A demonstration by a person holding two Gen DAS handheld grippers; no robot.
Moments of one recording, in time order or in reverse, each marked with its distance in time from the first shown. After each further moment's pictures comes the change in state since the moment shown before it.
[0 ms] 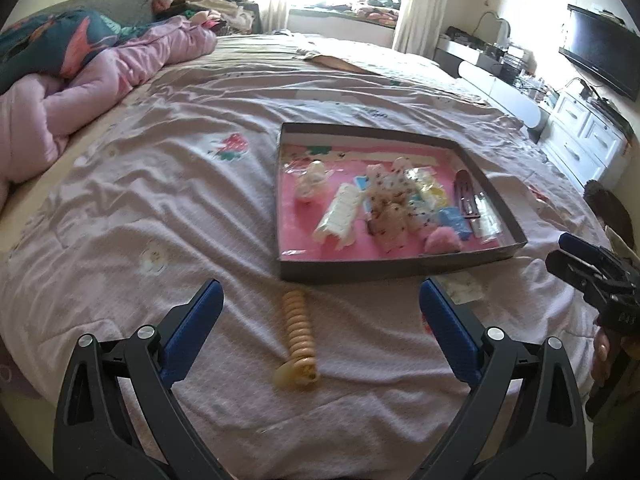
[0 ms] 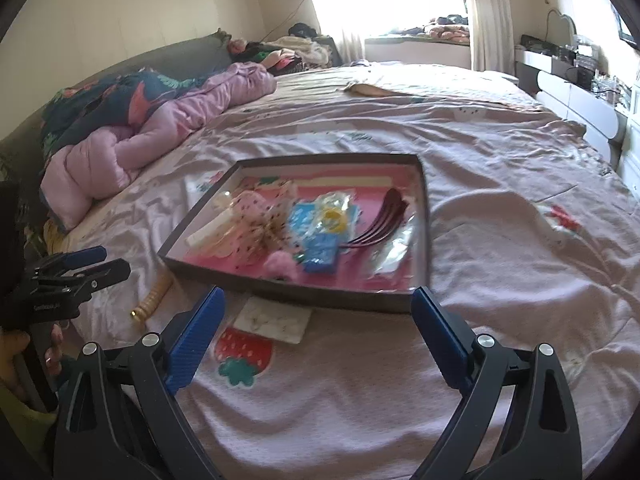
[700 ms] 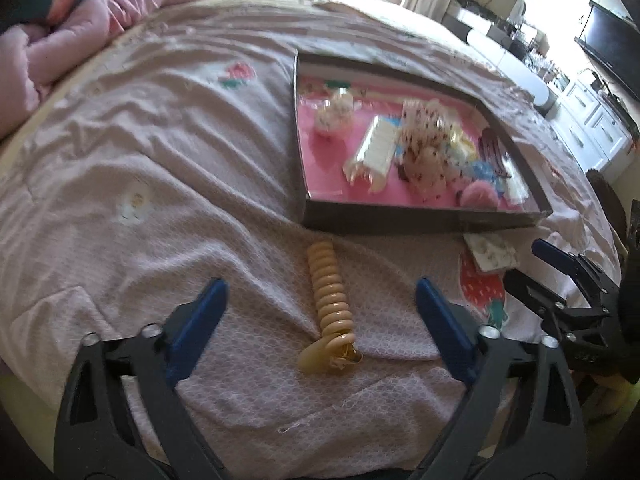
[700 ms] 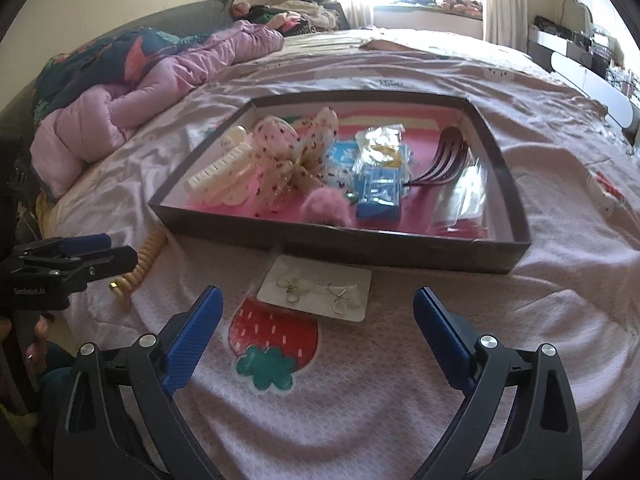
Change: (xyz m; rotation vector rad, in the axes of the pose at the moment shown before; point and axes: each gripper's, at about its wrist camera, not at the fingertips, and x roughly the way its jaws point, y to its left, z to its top) left arm 0.047 0.028 -0.015 -0.047 0.201 -0.062; right arm 0.069 0.039 -0.027 -0.006 0.128 -0.014
